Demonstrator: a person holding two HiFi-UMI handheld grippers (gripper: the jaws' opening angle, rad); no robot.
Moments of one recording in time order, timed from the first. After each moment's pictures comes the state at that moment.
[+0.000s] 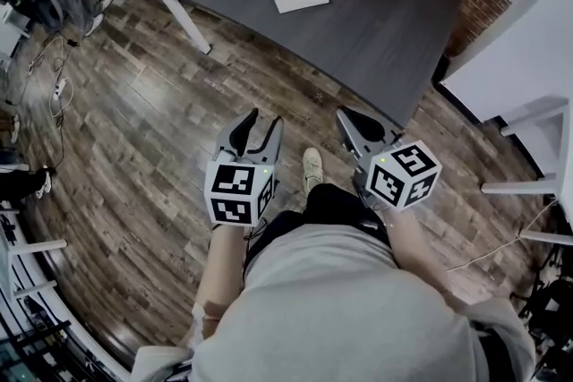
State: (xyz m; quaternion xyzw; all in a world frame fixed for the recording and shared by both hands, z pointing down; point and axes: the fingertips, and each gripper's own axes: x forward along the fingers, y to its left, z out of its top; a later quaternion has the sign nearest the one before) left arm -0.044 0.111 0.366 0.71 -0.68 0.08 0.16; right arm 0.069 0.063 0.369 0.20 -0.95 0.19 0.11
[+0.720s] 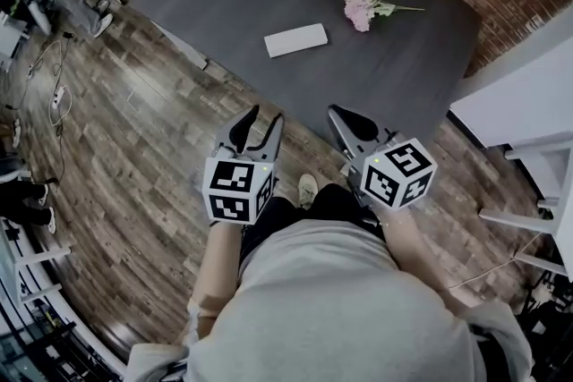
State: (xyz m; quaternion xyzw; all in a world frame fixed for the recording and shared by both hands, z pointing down) left arm -0.088 -0.066 0.365 0.70 -0.68 0.10 0.17; right arm 0.010 -0.104 0.368 0.17 -0.96 0.20 0.11
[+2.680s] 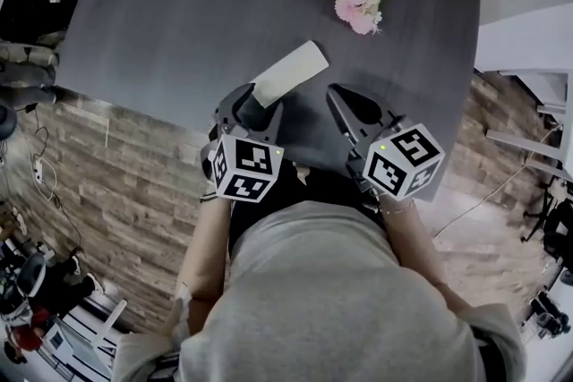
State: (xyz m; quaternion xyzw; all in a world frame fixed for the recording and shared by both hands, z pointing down) left arm -0.170 -0.262 0.481 0.81 -0.47 0.32 0.12; right arm -0.075 -0.269 0.427 0.32 -0.89 0.29 0.11
